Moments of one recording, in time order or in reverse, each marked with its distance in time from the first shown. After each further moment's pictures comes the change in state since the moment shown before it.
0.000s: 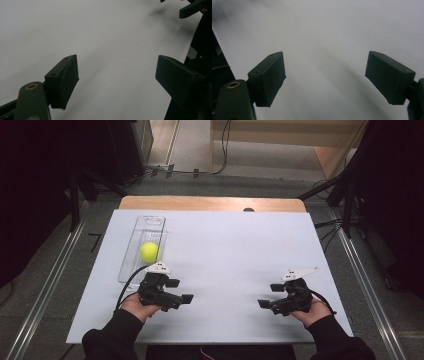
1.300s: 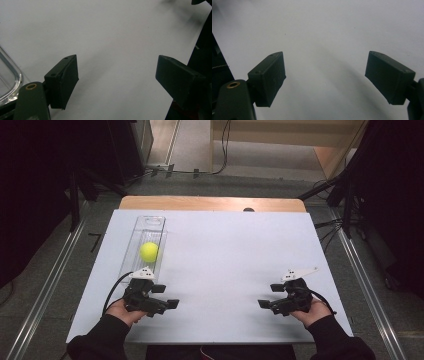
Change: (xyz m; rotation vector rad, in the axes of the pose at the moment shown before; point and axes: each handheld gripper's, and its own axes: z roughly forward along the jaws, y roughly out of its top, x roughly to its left) left arm 0.019 -0.028 -0.019 0.009 0.024 -0.043; right arm 0.000 0.000 0.000 0.007 -0.006 0.003
